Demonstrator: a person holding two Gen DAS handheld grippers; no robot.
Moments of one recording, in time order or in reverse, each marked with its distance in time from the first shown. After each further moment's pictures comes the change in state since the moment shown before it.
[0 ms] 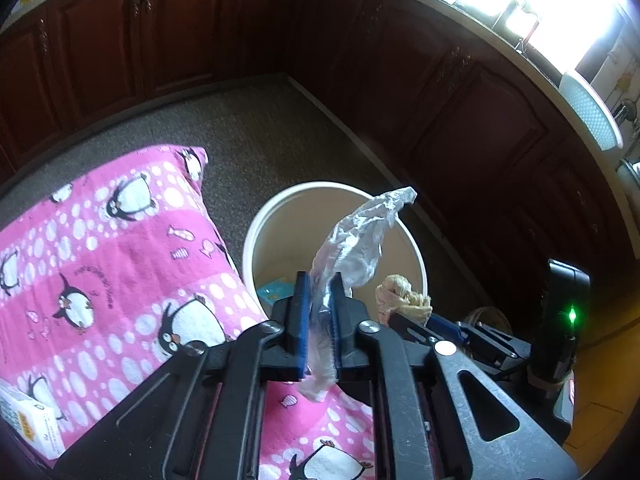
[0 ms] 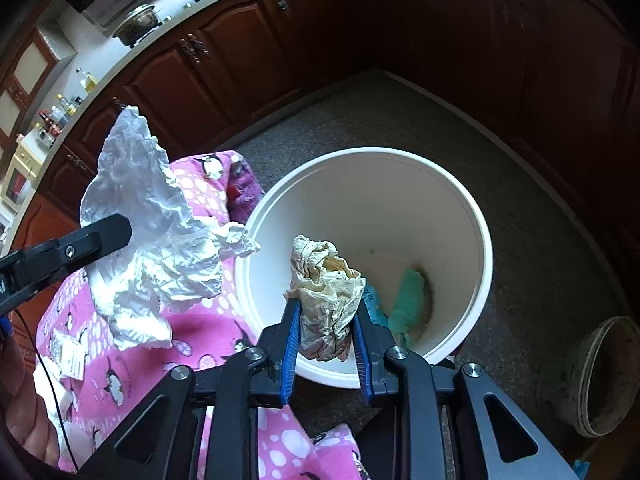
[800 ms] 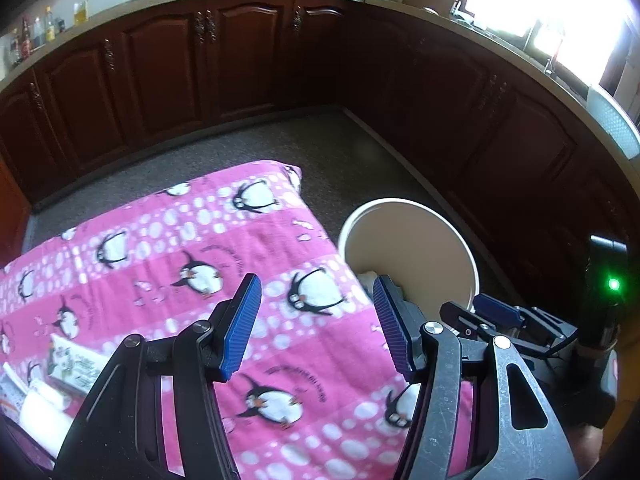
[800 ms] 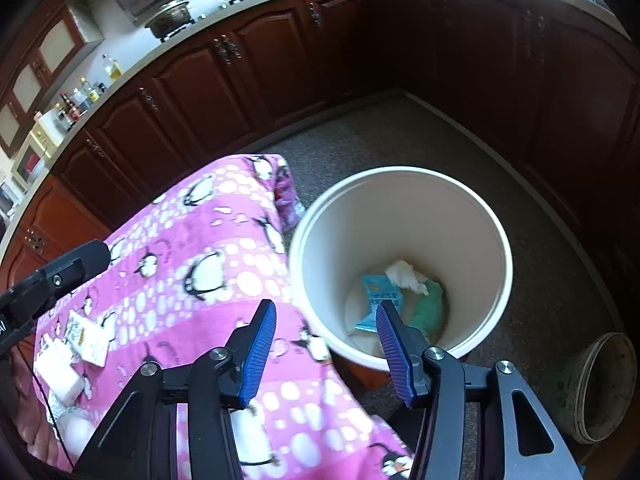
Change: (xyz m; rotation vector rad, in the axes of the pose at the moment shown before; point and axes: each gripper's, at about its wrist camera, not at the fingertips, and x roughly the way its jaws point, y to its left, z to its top) left arm -0.082 0.045 -0.049 -0.014 -0.134 0.206; right arm -0.037 0.062 -0.019 -0.100 -0.061 0.035
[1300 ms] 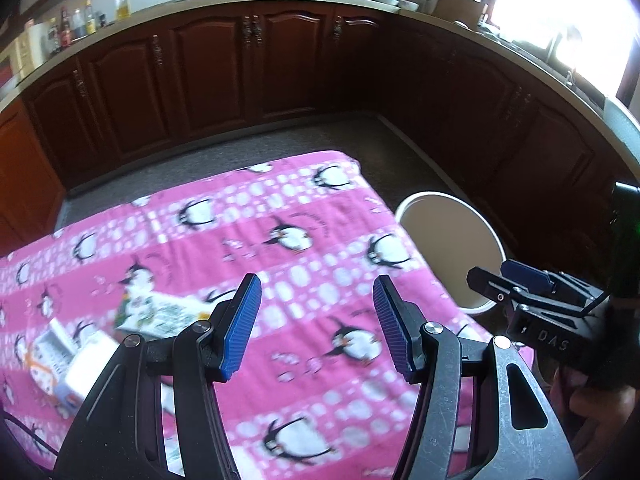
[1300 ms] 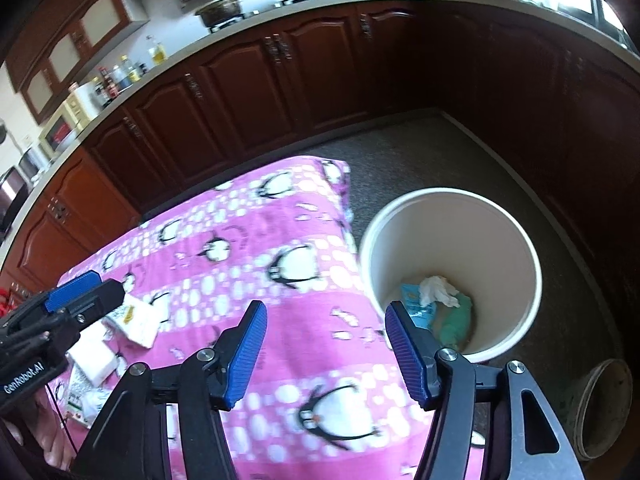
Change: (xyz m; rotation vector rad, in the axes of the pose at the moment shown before) left arm -0.060 0.065 -0.039 -0.050 -0.027 0.098; right arm -0.024 0.081 -0.010 -0.126 -0.026 0.066
